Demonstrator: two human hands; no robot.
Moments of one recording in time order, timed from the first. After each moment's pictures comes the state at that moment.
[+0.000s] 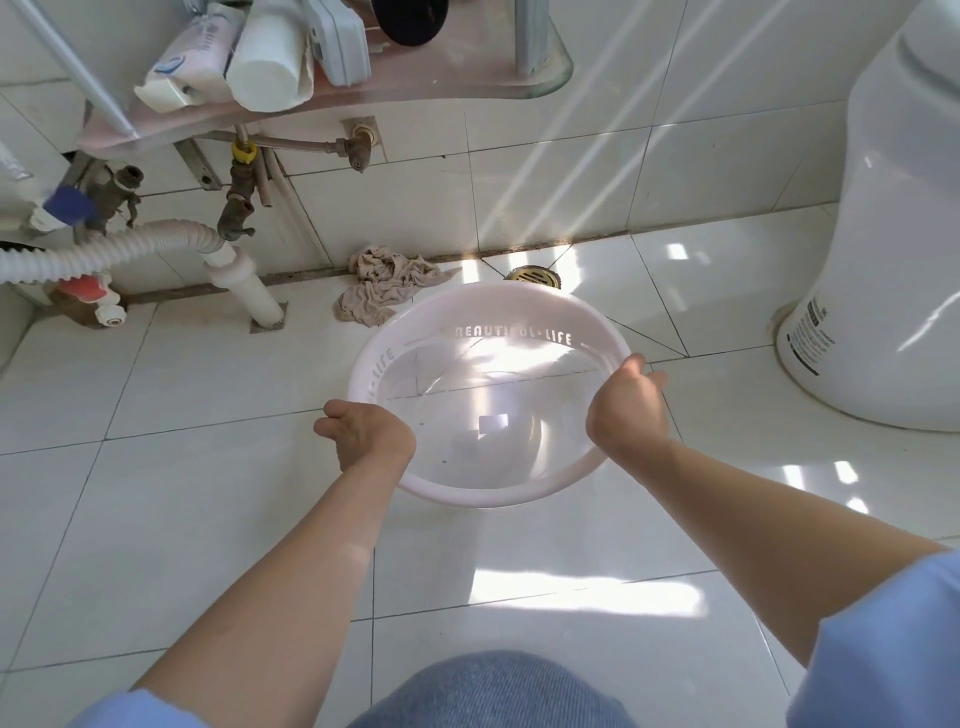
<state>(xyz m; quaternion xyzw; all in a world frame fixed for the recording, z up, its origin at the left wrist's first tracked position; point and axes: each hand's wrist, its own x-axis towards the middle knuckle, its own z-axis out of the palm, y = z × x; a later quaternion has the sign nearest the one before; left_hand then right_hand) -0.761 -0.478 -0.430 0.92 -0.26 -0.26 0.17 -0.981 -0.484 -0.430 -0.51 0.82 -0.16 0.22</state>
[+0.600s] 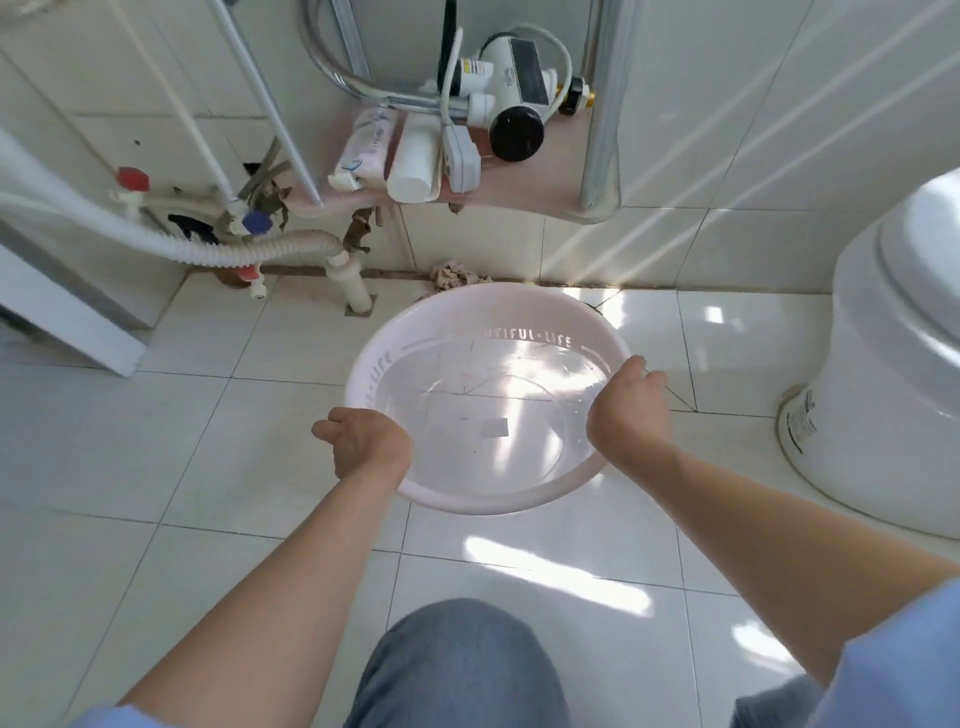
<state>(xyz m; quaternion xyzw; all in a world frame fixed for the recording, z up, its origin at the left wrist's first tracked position) -0.758 -0.407 -0.278 0.94 -0.18 -0.26 0.16 -0.972 -0.472 -0.282 -0.59 0.77 -0.07 0.23</state>
